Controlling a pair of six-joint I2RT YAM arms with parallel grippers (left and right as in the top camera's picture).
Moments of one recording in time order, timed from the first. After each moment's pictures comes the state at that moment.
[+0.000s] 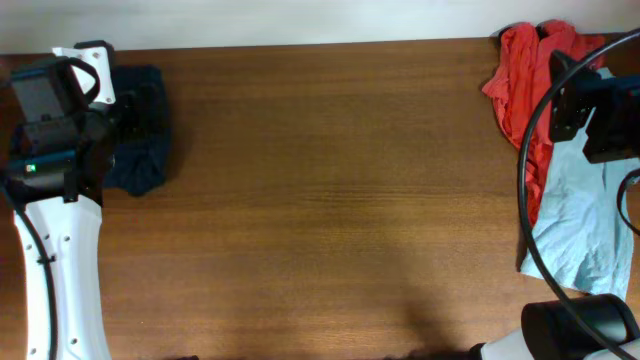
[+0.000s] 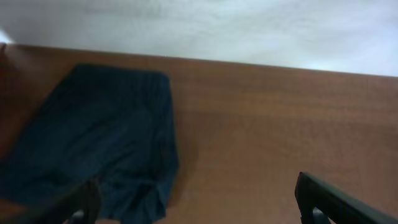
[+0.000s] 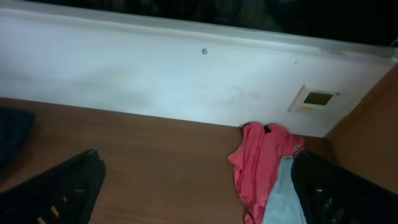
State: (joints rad) left arm 0.18 1.44 1.52 -0.74 0.12 0.02; right arm 0.08 1.70 3.12 -1.69 0.02 -0.10
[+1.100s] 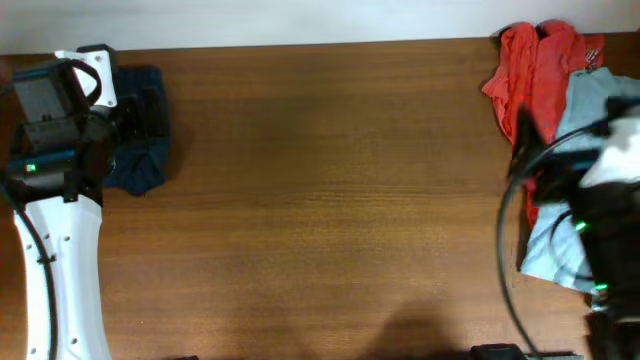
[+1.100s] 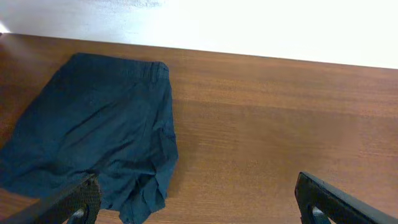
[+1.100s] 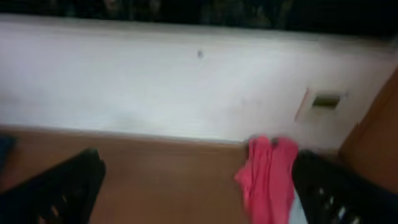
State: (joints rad) left arm 0.18 1.44 1.52 -0.76 0.12 0.02; right arm -0.01 0.79 1.25 -0.54 -0.05 -0.07
